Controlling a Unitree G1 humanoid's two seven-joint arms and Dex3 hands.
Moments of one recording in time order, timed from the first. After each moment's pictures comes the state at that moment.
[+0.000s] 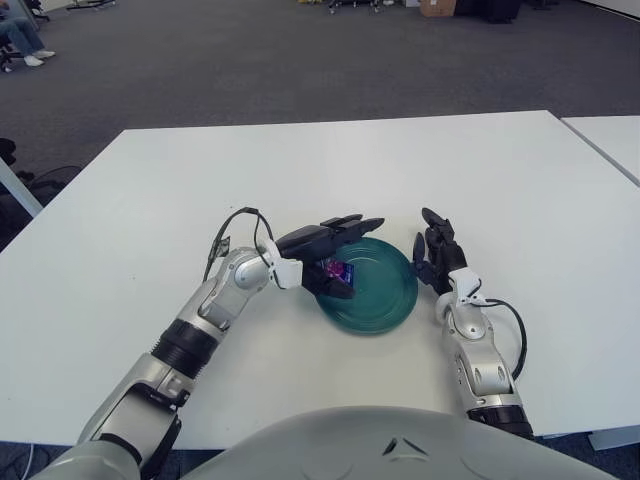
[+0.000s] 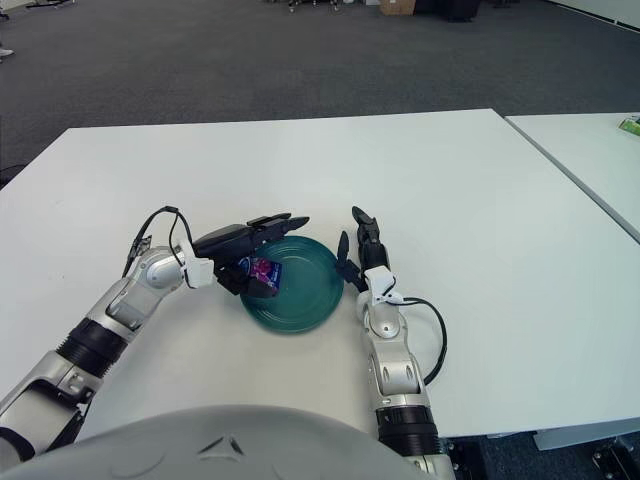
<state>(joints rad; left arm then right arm) -0.21 0.36 -0.40 0.09 0.22 -0.39 -0.55 0.15 0.02 0.07 -0.02 -0.11 0.09 -0.11</state>
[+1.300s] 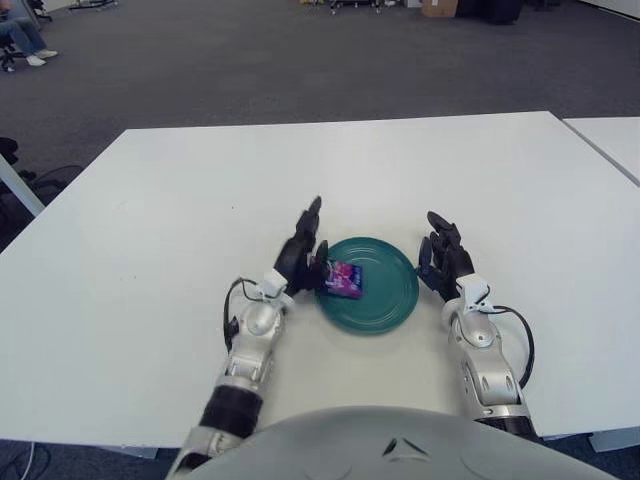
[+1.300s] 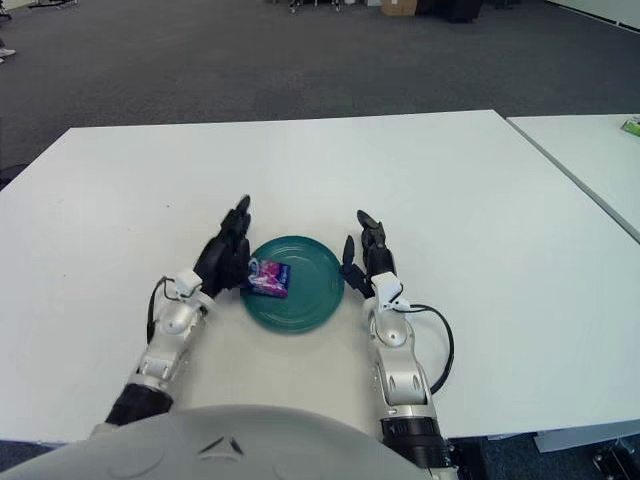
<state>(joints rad) 0.11 -0.06 -0.18 0.16 0.00 -0.23 -0.16 0.21 0.02 0.07 -0.09 -0.10 0.10 -0.09</state>
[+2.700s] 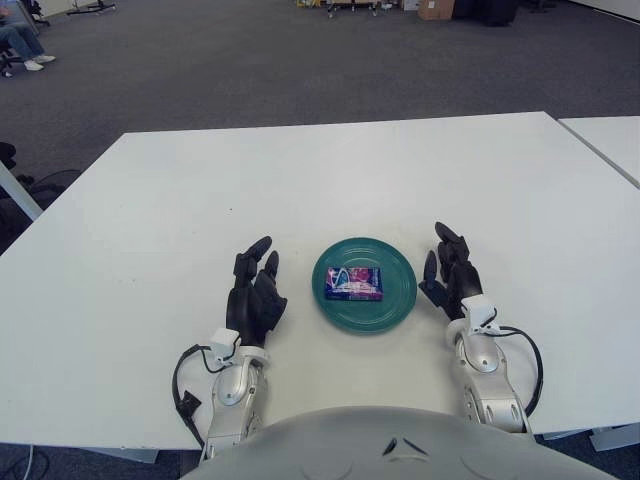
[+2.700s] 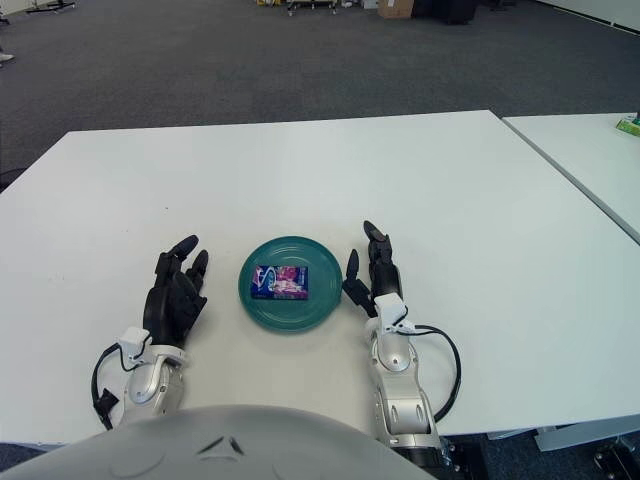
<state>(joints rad) 0.43 -0.12 -0.09 0.02 -0.15 -0.38 0.02 0.31 0.03 0.09 -0.14 -0.13 0.02 -0.13</state>
